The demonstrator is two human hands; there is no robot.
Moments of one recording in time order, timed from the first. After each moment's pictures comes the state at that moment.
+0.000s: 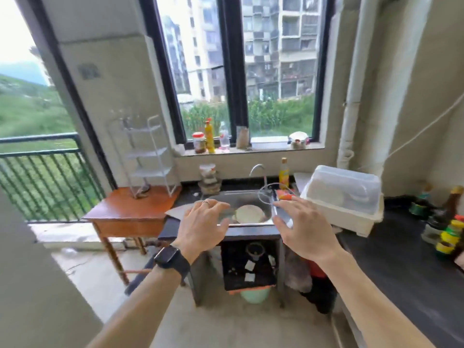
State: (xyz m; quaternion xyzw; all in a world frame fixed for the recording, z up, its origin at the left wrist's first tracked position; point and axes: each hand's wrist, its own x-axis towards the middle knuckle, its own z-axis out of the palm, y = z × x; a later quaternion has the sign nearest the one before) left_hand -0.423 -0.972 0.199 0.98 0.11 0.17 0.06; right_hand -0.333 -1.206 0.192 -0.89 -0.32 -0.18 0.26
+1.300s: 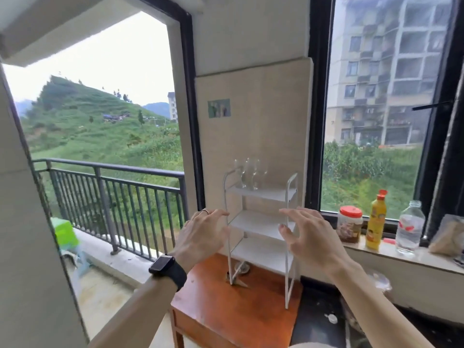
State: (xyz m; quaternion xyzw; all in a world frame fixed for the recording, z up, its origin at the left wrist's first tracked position) left_hand -0.247 -0.260 0.278 0.92 0.31 0.24 0.08; right_hand -0.065 -0.449 0.275 -0.80 -0.50 -0.14 0.29
